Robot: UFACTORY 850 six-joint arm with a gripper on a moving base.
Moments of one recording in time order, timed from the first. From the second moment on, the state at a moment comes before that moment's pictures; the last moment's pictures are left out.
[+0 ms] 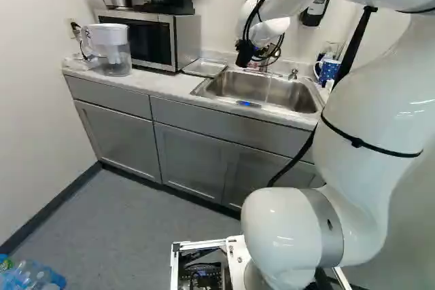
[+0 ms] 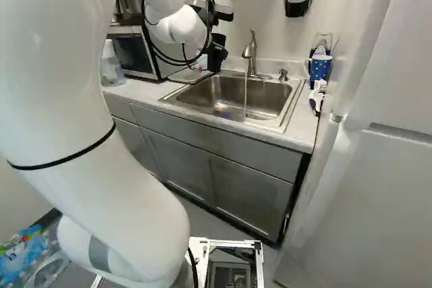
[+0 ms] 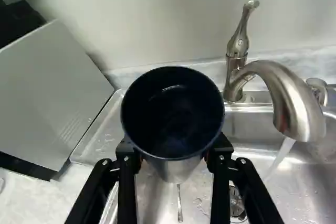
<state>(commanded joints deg) -6.2 -3.2 -60.4 0.0 8.0 18.7</state>
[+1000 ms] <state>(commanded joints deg) -6.2 -3.2 -60.4 0.0 8.0 48.8</state>
